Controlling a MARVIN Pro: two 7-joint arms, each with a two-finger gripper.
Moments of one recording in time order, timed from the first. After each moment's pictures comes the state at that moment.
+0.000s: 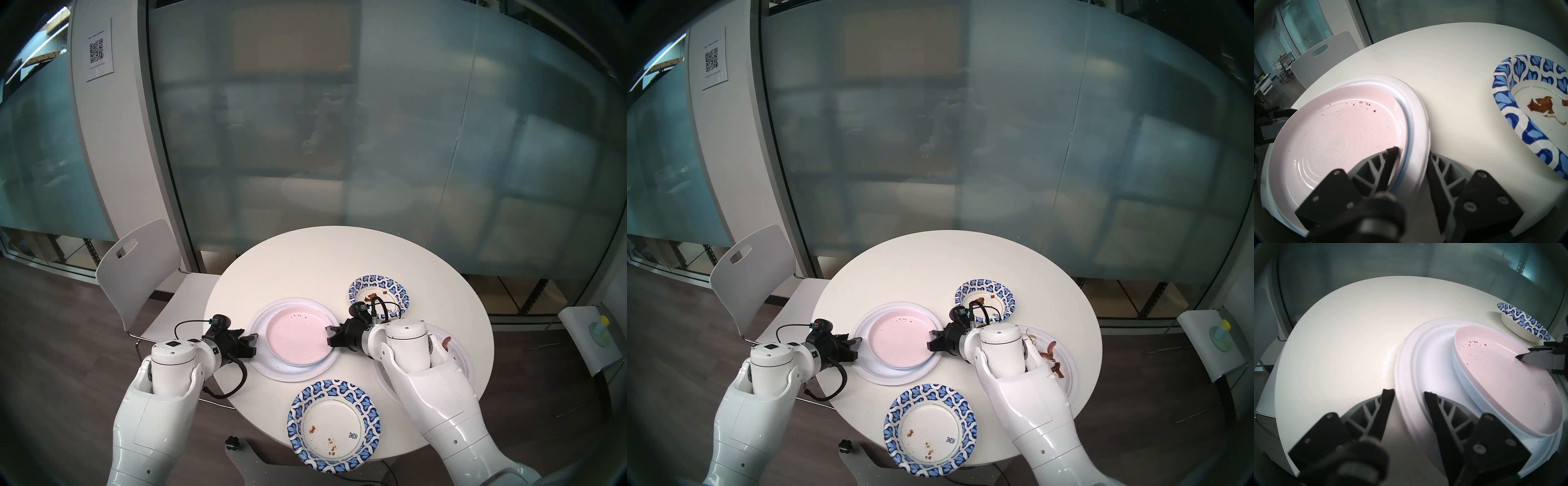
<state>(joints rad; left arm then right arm) 1.75 -1.35 -1.61 -1.72 -0.15 0.61 -0.37 -1.50 -1.40 1.30 -1.59 0.18 0.72 0.30</state>
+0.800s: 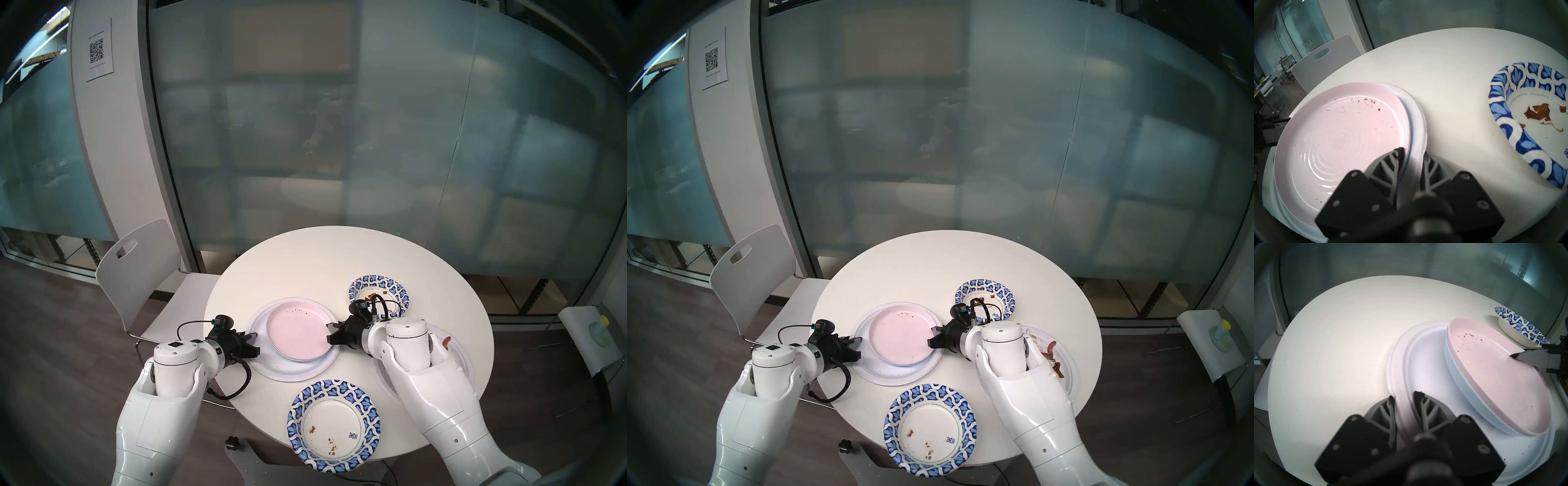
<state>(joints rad) 1.76 -1.38 -1.62 -1.74 -0.18 0.64 -0.34 -1.50 -1.39 1.30 -1.60 0.19 0.71 0.29</state>
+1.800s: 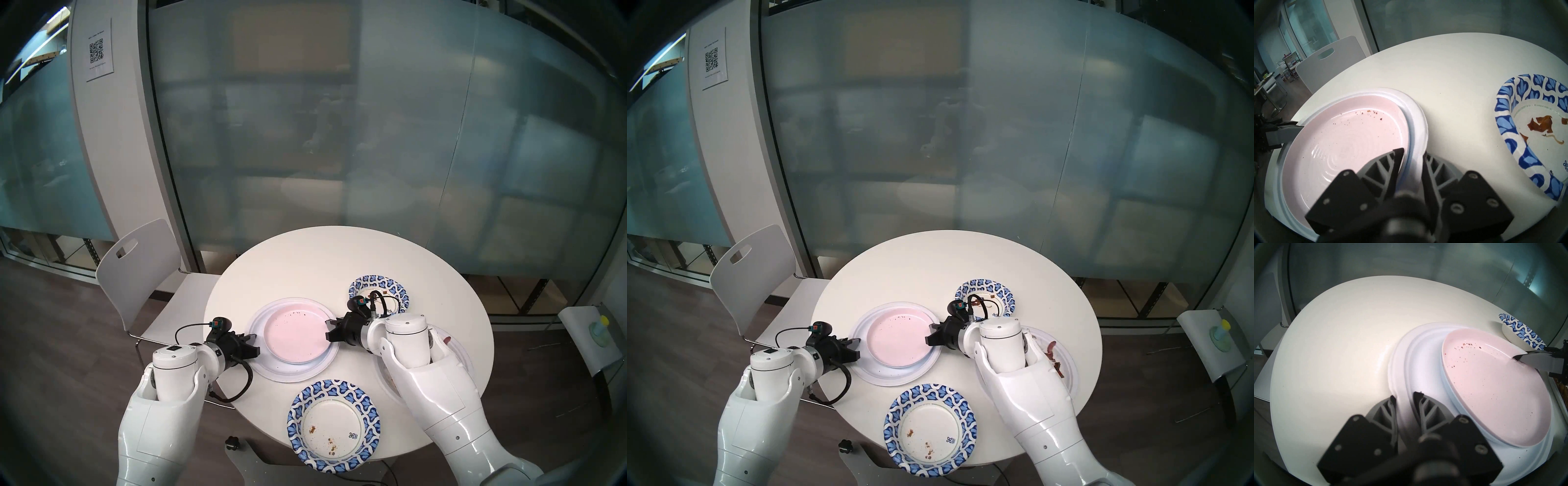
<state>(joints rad) 1.78 -1.40 -1.64 -1.75 -0.22 0.64 -0.30 -1.47 -1.38 1.28 -1.60 0.20 0.71 0.31</state>
